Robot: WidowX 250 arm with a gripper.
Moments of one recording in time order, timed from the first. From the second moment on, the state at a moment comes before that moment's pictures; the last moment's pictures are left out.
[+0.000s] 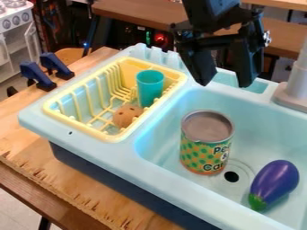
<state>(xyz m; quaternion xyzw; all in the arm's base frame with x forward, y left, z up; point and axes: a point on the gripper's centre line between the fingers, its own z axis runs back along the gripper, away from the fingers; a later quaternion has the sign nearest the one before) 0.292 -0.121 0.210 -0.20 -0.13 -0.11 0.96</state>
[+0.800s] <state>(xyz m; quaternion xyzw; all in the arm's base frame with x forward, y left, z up) 0.295 -0.084 0.224 -0.06 -0.11 -0.07 0.99</state>
